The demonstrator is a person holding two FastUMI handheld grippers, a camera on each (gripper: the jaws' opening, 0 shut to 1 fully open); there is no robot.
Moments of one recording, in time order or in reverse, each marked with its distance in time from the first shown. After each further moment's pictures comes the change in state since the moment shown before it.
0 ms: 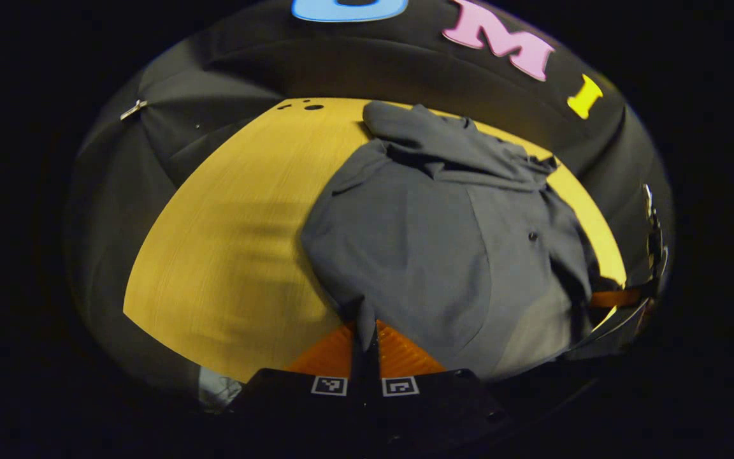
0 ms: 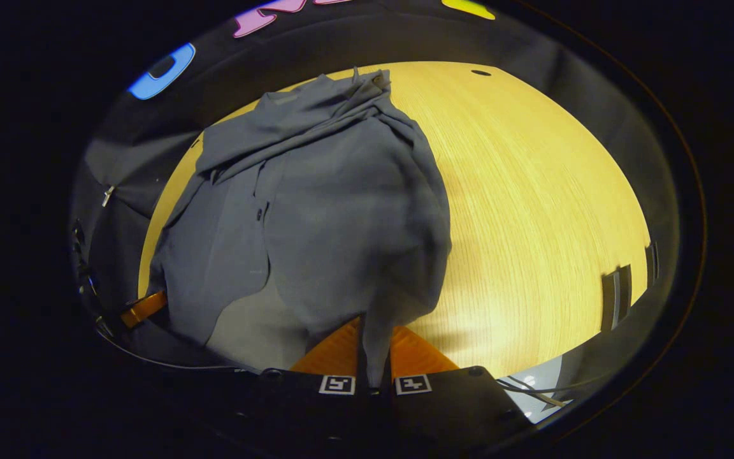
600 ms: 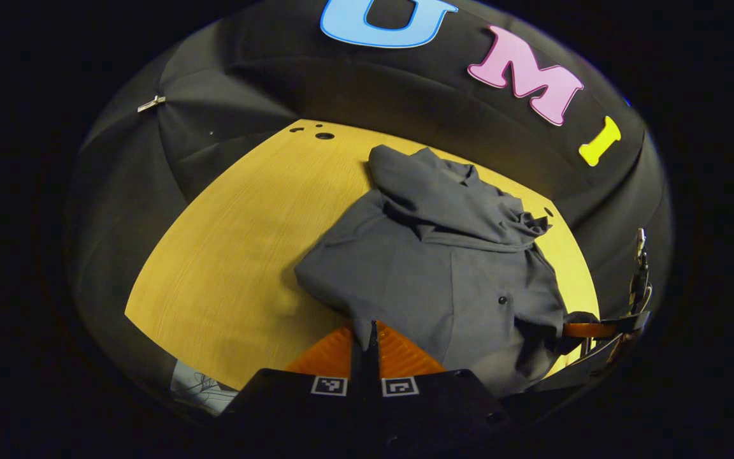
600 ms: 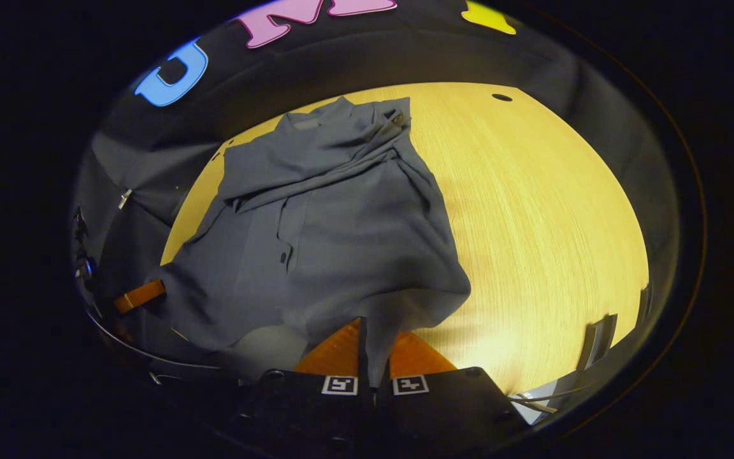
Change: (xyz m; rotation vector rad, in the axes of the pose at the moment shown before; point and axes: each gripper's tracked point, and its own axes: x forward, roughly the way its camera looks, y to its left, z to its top) left arm -0.023 -0.024 0.066 -0.095 -0.080 -0.027; right arm -0.016 0.007 0.062 -0.023 -0.056 0.068
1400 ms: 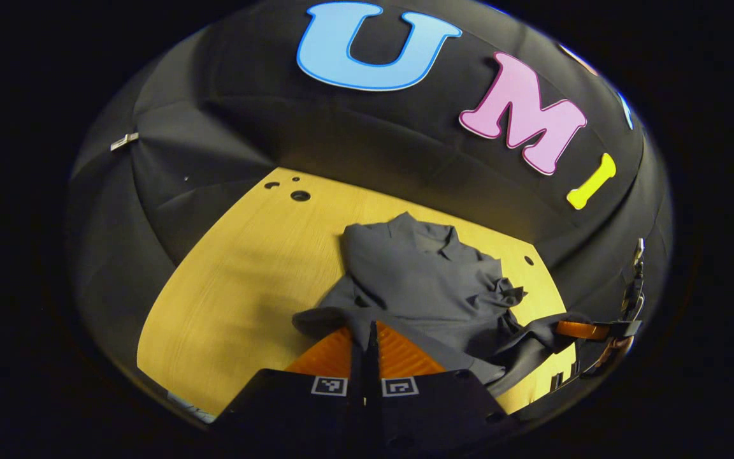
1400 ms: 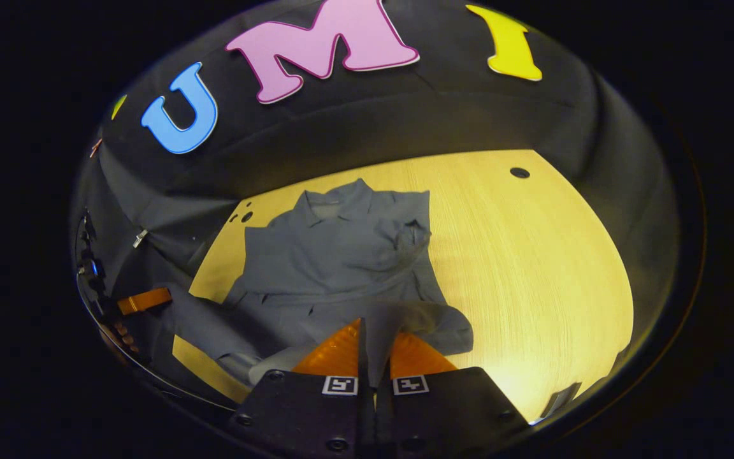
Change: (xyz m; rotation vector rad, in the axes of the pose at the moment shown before) left arm 0.009 -0.028 0.148 0.015 -0.150 -0.081; right arm -0.015 0.033 0.161 -0.067 -0.260 0.049
